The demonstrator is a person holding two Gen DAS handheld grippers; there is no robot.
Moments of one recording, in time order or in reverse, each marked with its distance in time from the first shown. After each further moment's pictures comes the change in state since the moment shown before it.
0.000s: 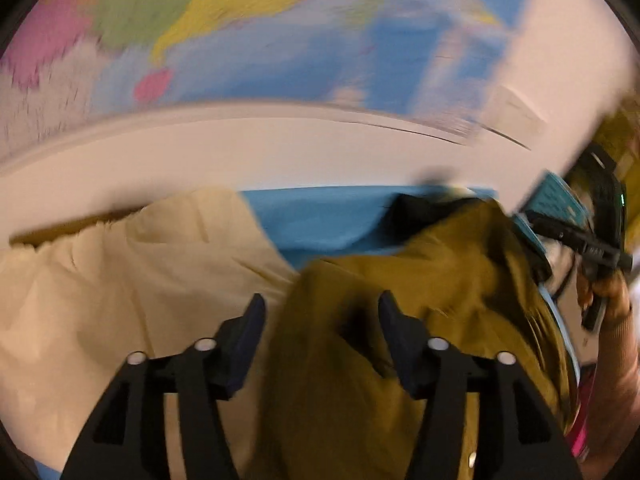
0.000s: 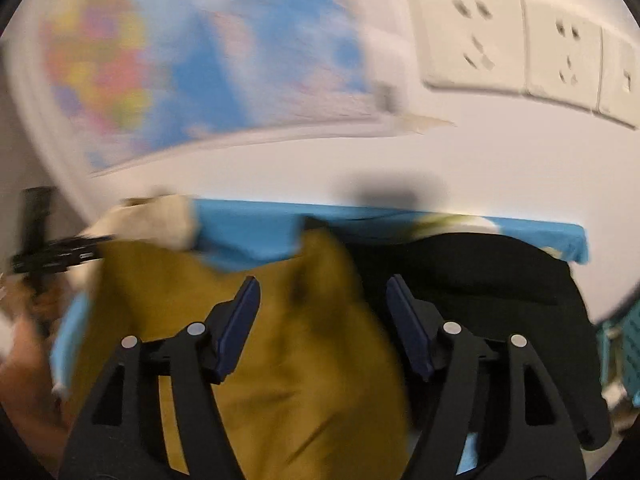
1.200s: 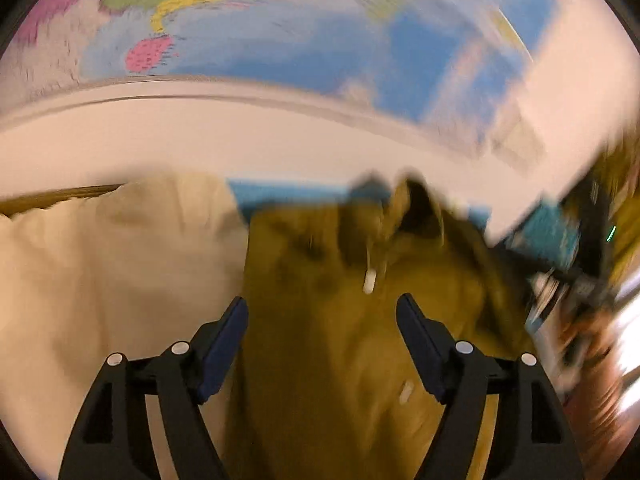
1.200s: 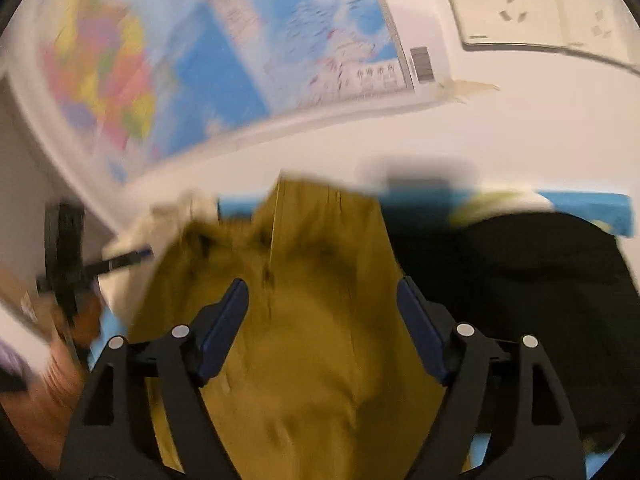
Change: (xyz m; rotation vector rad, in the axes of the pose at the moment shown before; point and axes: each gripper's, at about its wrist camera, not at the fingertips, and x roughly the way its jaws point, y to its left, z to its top) left arm 0.029 0.015 0.003 -0.101 0.014 -0.023; right arm 0.014 -0.020 -0.017 0.069 0.045 -0.072
